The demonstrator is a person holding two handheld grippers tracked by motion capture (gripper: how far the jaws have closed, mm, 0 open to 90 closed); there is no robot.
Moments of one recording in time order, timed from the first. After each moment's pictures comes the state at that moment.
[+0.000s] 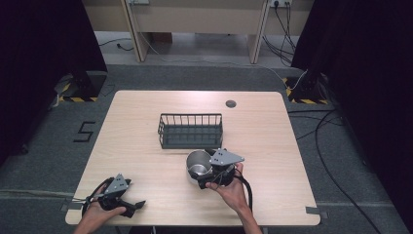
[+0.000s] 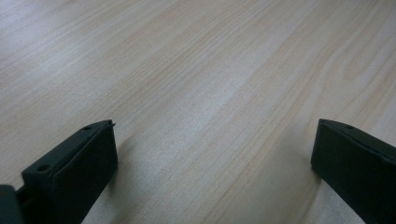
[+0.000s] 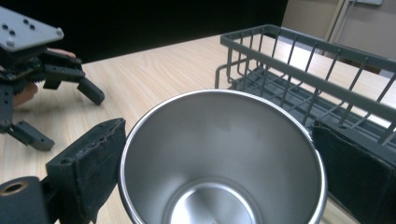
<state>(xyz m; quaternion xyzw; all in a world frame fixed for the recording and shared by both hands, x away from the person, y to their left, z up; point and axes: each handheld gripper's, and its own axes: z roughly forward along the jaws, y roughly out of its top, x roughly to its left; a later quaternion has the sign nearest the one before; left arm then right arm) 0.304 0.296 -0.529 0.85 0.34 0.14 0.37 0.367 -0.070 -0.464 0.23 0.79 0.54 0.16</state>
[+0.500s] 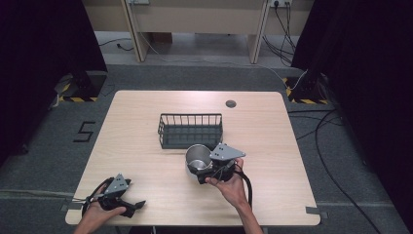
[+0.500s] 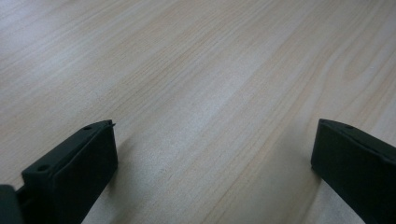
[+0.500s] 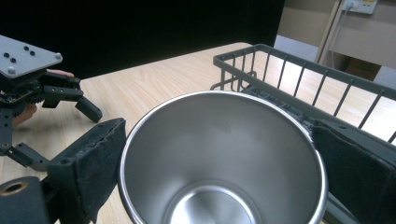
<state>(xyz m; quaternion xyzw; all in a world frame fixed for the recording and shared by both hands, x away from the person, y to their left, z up) 0.304 0.296 -0.529 0.85 0.34 0.14 0.37 0.372 -0.069 -0.449 0.23 0.78 0.55 0.16</state>
